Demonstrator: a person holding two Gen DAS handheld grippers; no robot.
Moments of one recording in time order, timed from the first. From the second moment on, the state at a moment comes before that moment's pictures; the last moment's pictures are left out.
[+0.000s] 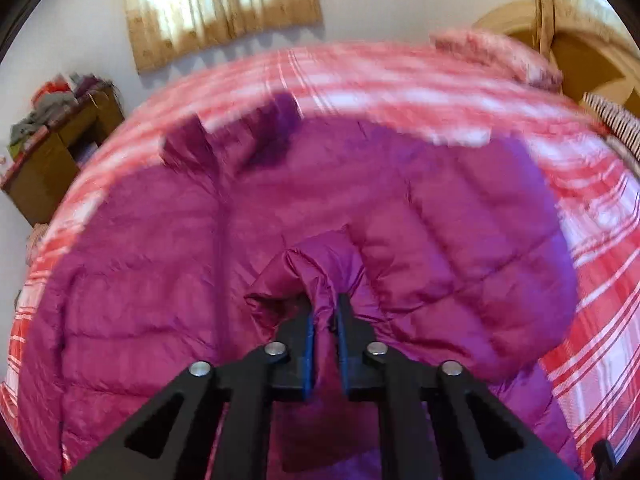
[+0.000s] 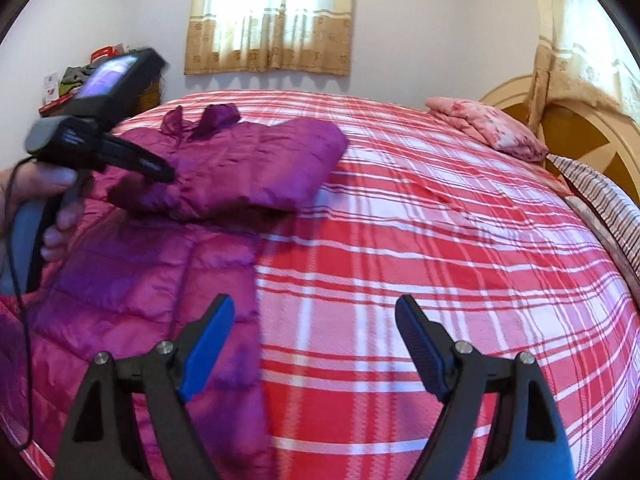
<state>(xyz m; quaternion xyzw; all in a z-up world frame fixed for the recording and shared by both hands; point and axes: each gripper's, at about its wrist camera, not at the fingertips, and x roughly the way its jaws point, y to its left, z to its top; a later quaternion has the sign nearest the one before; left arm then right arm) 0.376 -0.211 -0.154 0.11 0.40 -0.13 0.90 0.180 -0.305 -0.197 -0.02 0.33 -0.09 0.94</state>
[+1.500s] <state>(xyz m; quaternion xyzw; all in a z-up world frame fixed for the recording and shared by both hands) 0.439 -0.090 -0.194 0.16 0.37 0.13 0.91 0.432 -0.286 -0.205 0.00 0.39 0.00 0.92</state>
